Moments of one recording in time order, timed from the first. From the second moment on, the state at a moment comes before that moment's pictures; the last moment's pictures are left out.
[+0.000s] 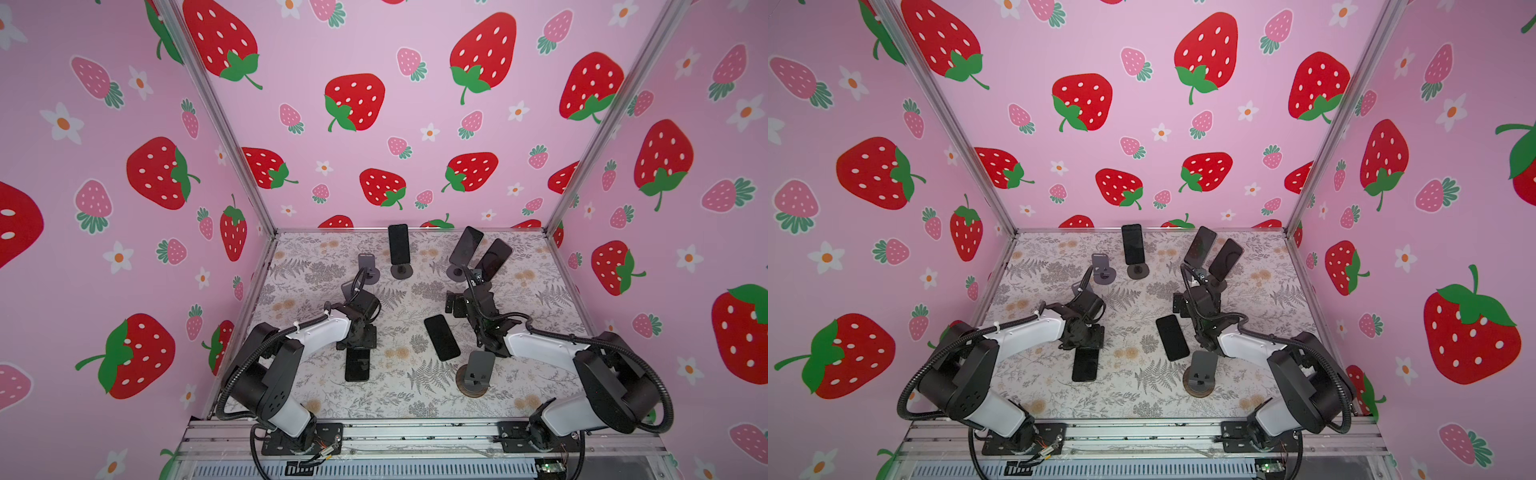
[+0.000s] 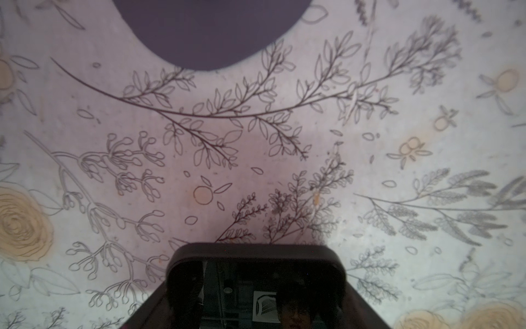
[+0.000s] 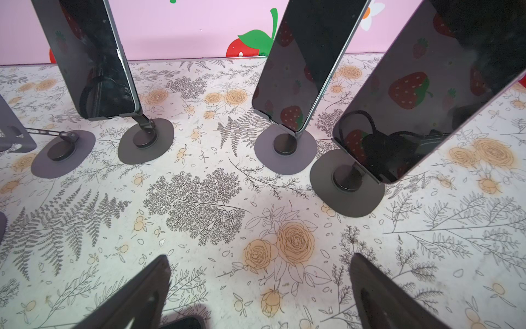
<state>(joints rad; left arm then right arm) -0.51 1.58 0.83 -0.62 -0.10 -0.54 0.70 1.48 0.65 0.29 0.43 0.32</state>
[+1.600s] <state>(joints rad) -0.50 1.40 0.84 -0.60 -0.08 -0.53 0.69 1.32 0.60 0.35 0.44 0.25</state>
